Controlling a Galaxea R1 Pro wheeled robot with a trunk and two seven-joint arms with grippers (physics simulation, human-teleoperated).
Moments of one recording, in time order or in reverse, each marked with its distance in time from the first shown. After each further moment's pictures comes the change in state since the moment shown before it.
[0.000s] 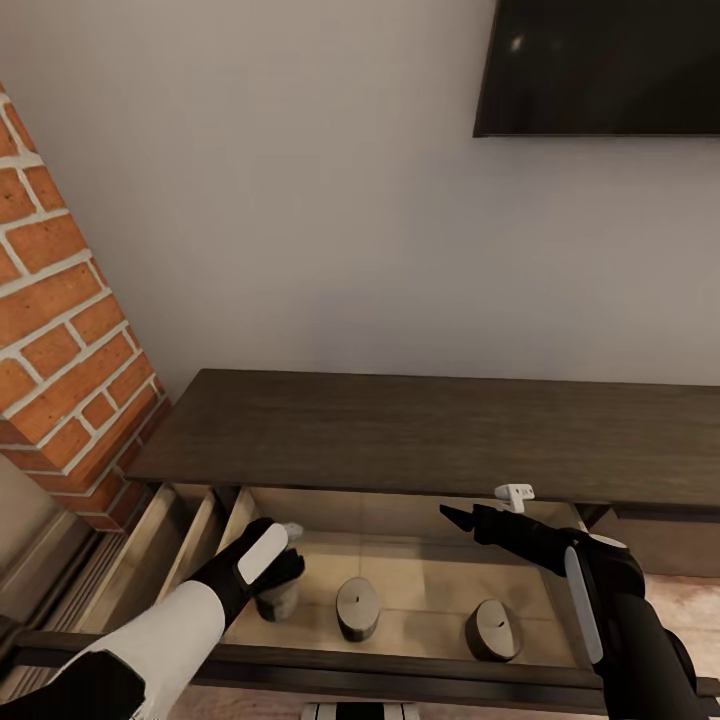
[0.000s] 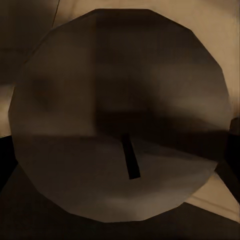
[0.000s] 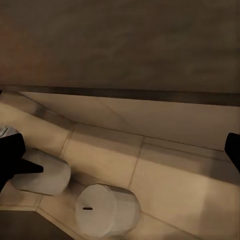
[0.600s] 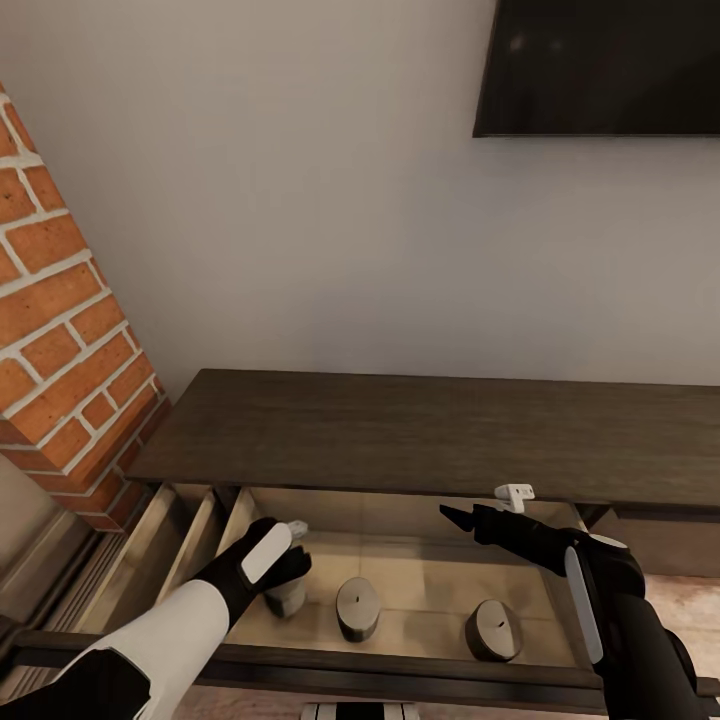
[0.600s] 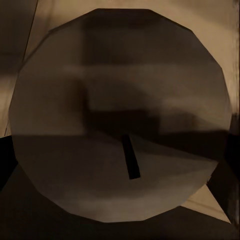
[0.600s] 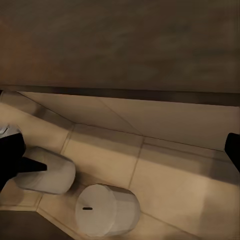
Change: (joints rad) left arm -0.005 -0.014 -0.002 0.007 -0.002 -0.018 -0.036; right arm 0.000 -0.001 0.000 0.000 0.000 0.000 0.000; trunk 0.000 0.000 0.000
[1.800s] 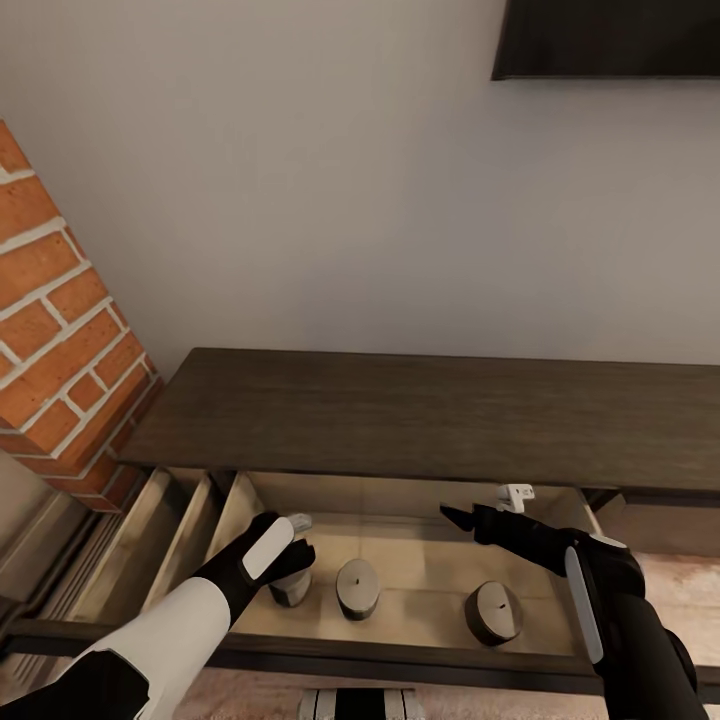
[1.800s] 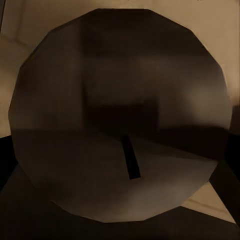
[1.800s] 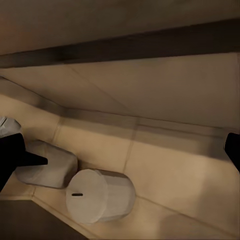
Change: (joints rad) left arm 0.000 -0.001 0.003 -0.043 0.001 0.007 0.000; right arm 0.000 0.000 0.000 0.001 0.000 0.000 0.000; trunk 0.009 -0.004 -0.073
